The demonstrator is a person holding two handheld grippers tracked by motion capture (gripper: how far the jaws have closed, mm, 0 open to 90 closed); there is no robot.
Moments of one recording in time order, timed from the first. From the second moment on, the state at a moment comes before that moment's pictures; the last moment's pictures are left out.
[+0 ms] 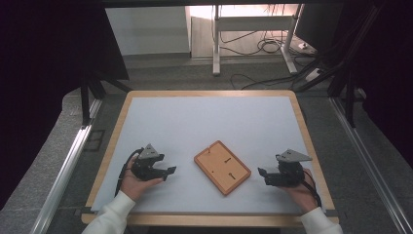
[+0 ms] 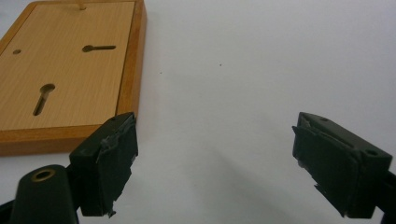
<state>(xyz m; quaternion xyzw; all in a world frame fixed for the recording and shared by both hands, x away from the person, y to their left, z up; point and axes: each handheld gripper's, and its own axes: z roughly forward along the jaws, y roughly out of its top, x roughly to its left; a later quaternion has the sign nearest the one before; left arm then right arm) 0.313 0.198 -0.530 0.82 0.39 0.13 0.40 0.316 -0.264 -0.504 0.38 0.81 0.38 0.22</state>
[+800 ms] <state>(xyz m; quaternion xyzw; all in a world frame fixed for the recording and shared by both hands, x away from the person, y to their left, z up) 0.316 0.190 -0.512 0.82 0.38 0.14 0.40 0.304 -0.268 -0.506 0.37 0.82 0.36 0.24</state>
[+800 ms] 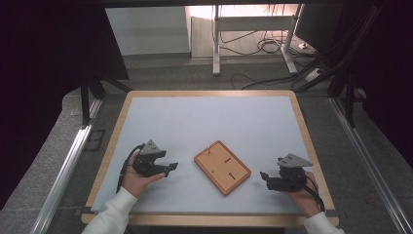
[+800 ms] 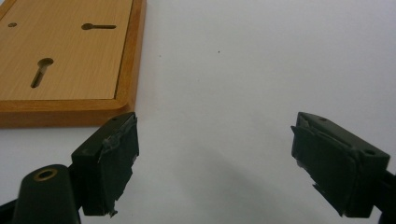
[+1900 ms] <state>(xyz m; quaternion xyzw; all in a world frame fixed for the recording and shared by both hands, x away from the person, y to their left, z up) 0.341 0.134 -0.491 0.83 0.35 0.11 0.42 0.302 -0.272 -0.505 0.39 0.81 0.38 0.23</state>
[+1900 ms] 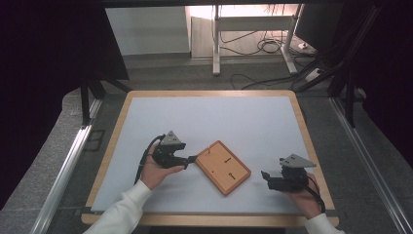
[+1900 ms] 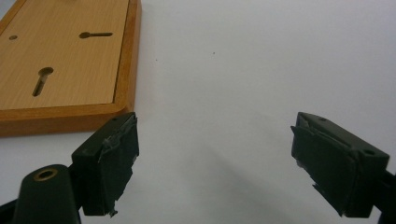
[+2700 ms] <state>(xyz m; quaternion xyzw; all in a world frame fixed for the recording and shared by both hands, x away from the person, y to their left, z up) 0.377 0.077 -0.512 0.84 0.34 0.11 0.40 0.302 -0.274 -0.508 0.41 0.80 0.37 0.24</state>
